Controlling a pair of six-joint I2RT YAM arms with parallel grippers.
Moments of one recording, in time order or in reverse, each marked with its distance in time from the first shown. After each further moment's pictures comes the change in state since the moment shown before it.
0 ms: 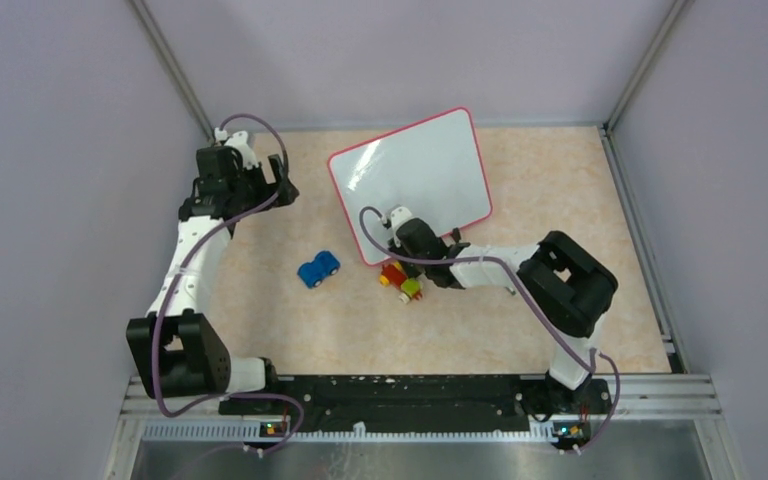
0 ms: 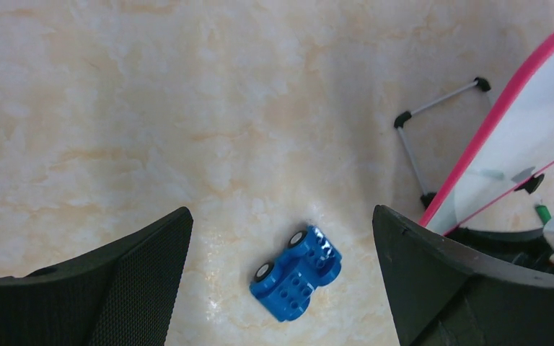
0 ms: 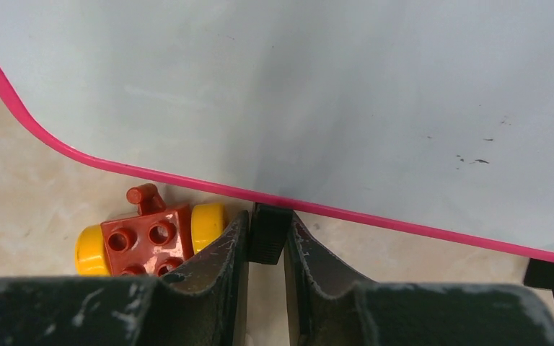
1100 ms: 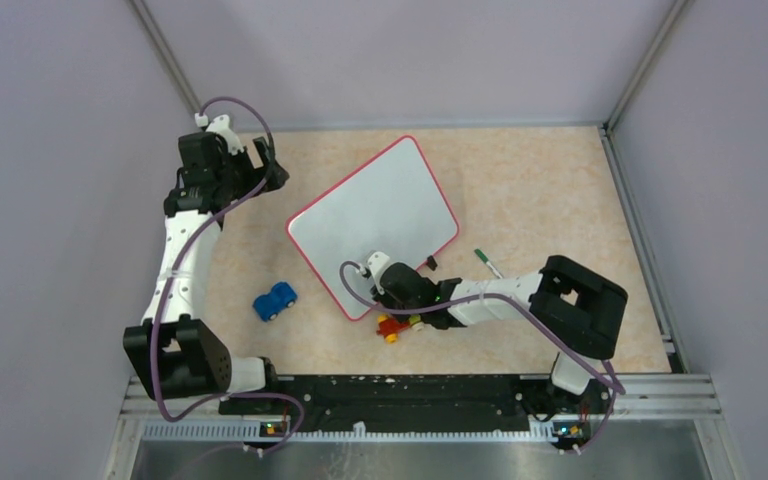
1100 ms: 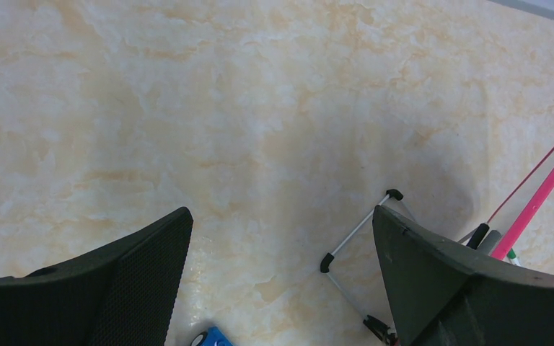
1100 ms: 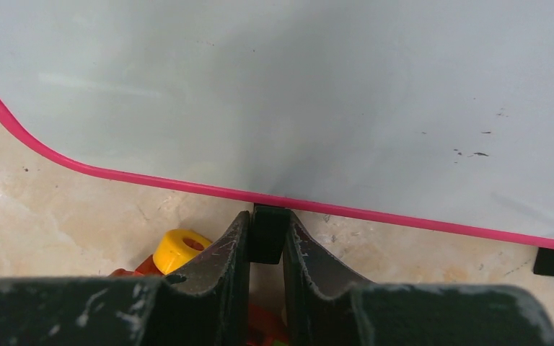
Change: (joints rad) left arm 0.048 -0.003 0.134 -0.053 0.014 -0.052; right arm 0.272 -0.118 -0.138 -0.023 -0.024 0.017
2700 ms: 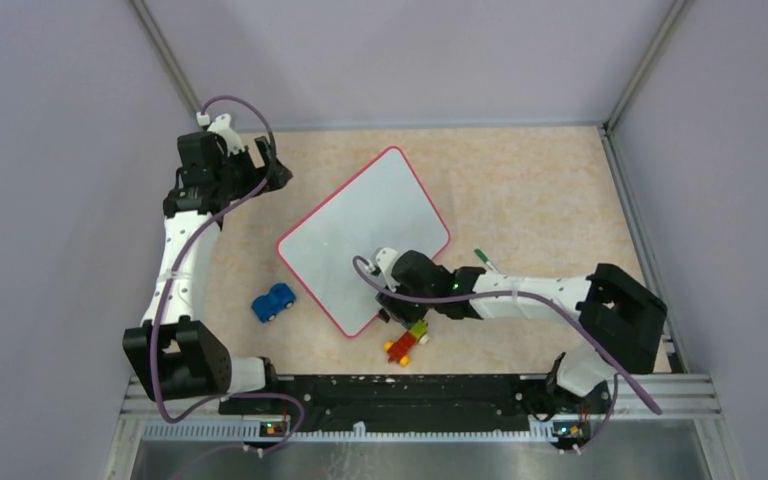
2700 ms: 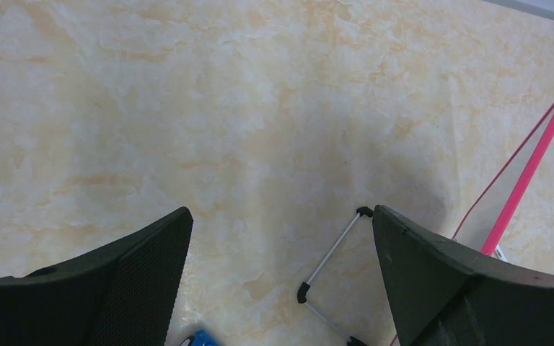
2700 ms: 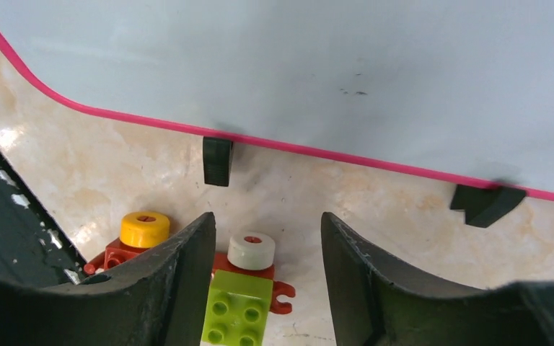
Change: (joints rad) left arm 0.001 -0.006 0.003 0.001 0.054 -0.003; right arm -0.021 -0.171 0.025 -0.284 -0.120 -0.046
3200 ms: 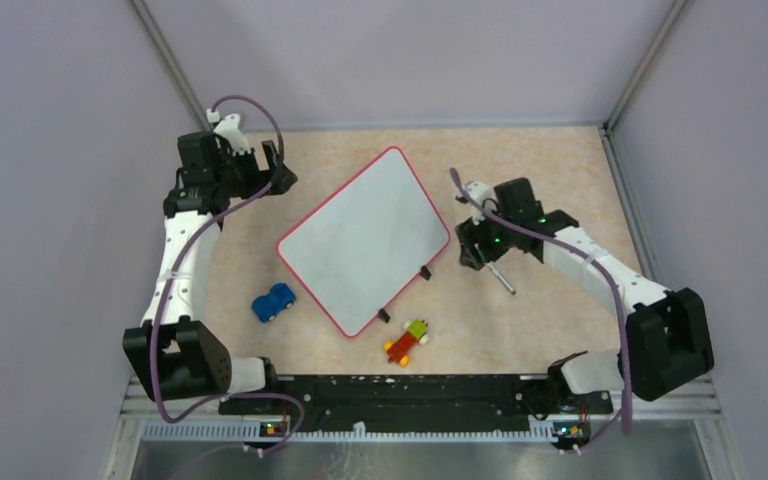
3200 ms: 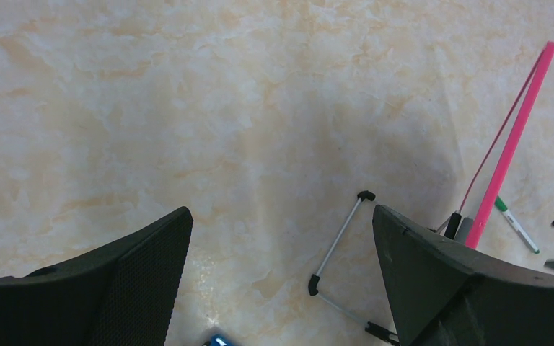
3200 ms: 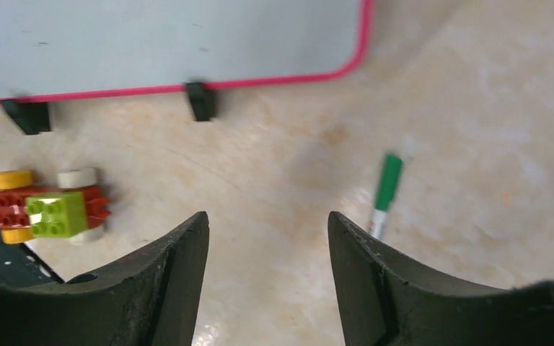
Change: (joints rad) left arm -0.002 0.000 0.000 0.001 0.080 0.092; right arm -0.576 -0.211 0.082 -0.298 -0.339 -0.233
